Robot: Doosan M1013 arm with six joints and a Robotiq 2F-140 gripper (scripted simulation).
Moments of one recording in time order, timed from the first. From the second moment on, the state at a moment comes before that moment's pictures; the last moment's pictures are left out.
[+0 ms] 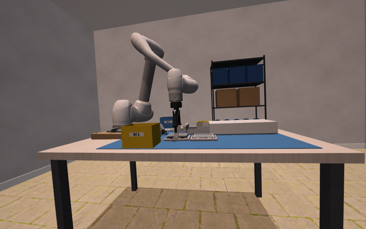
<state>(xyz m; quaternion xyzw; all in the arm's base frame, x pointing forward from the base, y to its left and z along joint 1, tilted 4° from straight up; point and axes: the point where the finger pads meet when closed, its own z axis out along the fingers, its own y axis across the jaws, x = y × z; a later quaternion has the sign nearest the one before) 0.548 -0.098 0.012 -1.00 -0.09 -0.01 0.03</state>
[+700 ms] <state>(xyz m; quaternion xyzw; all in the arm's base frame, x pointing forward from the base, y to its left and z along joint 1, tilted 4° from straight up) 0.548 -0.098 0.007 -1.00 -0.09 -0.01 0.03</state>
